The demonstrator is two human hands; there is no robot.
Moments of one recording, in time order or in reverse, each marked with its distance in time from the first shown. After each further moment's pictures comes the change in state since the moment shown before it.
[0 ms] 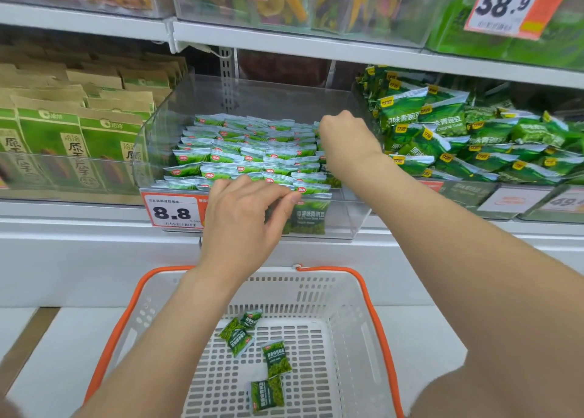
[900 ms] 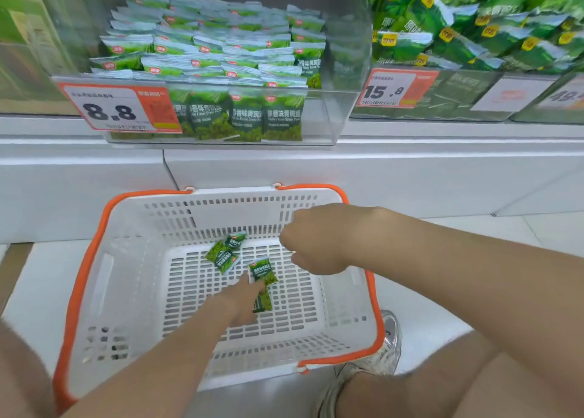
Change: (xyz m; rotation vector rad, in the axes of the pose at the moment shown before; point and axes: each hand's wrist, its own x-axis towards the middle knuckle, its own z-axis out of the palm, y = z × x) left_hand -0.283 -0.036 0.134 0.070 -1.725 -0.401; right_hand -0.180 -0.021 0.083 -0.114 -0.835 -0.563
